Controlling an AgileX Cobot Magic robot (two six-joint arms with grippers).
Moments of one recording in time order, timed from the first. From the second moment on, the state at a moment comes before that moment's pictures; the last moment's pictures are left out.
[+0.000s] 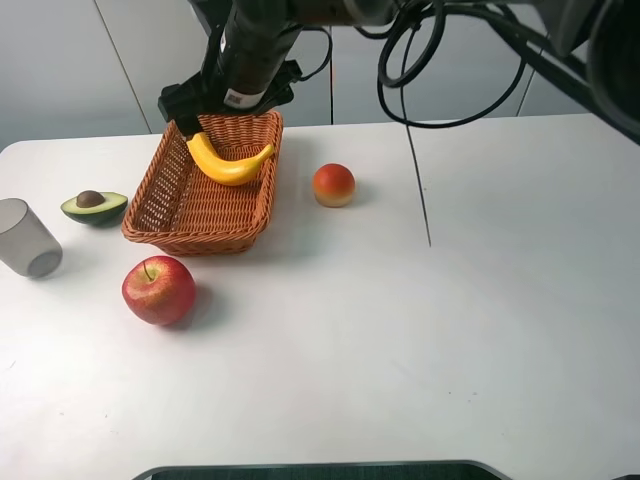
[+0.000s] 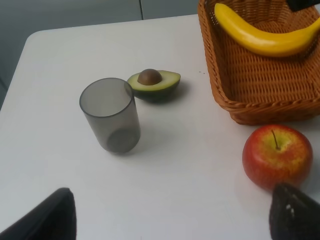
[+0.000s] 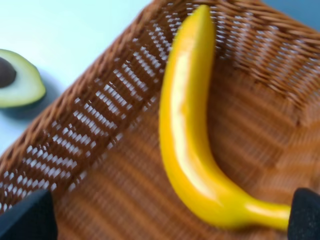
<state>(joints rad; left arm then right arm) -0.05 0.00 -0.51 0.08 1.09 -0.02 0.78 2.24 -1.90 -0.01 0.67 0.18</state>
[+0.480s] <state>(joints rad) -0.05 0.00 -0.51 0.08 1.09 -0.02 0.63 2.01 -1.65 -0.01 0.91 0.22</state>
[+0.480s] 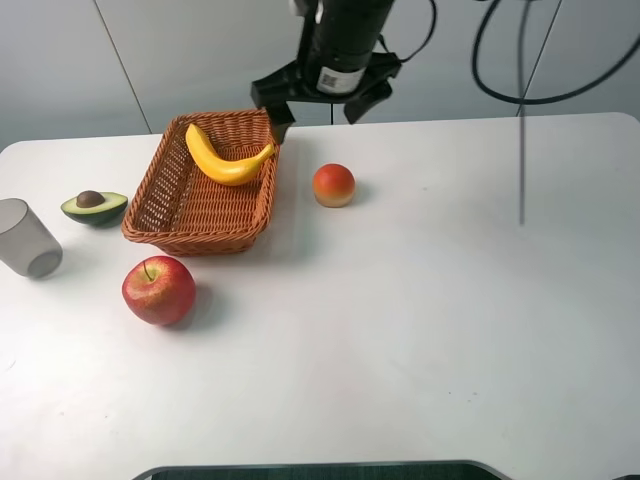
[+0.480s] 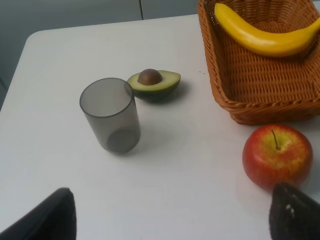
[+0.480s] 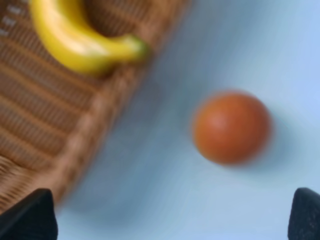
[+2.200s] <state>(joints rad) -0.05 0.00 -0.51 0.08 1.09 -0.02 -0.04 0.29 -0.62 -0.01 1.15 0.09</state>
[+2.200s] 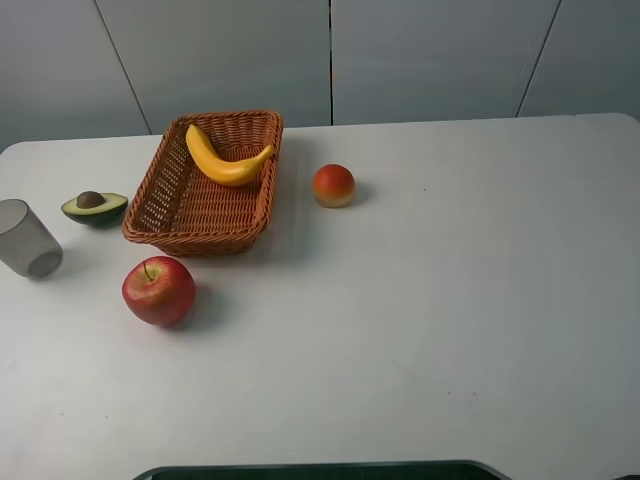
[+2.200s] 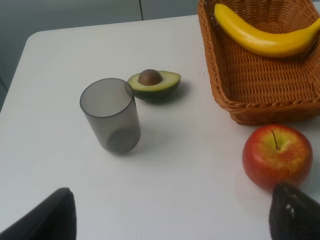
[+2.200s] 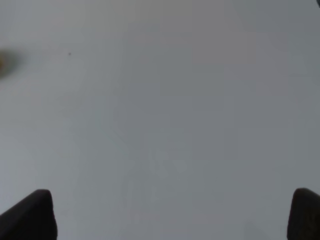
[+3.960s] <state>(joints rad) -0.05 0.00 -0.51 0.08 1.09 -0.02 -0.04 0.00 -0.51 0.02 1.10 0.00</state>
